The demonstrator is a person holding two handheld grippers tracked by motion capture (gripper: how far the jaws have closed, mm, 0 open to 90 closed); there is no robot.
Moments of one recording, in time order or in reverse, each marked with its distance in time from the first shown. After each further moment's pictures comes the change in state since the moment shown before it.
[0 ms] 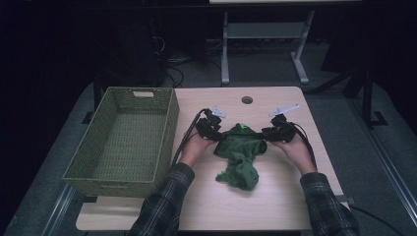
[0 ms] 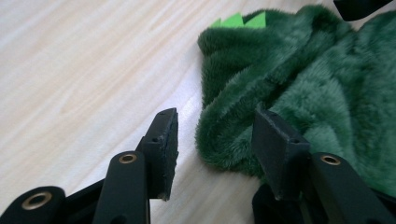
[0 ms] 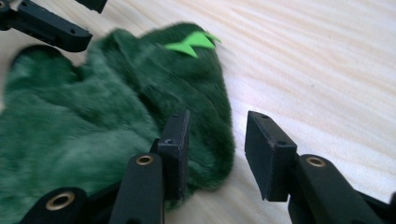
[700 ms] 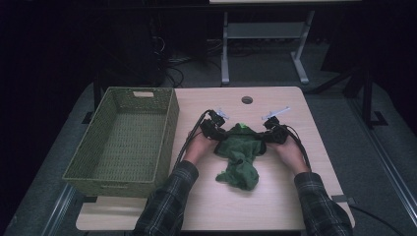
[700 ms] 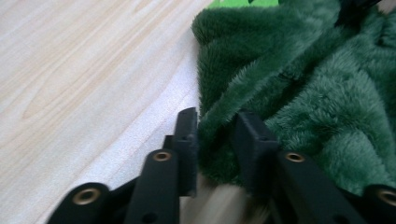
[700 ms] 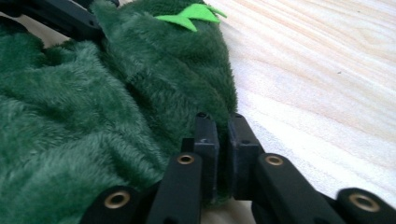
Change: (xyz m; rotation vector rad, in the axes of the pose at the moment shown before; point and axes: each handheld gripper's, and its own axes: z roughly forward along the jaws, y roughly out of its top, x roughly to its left) left arm 0.004 0.002 0.025 0.054 -0.036 0.012; right arm 0.004 -0.002 0.026 0.061 -0.024 -0.004
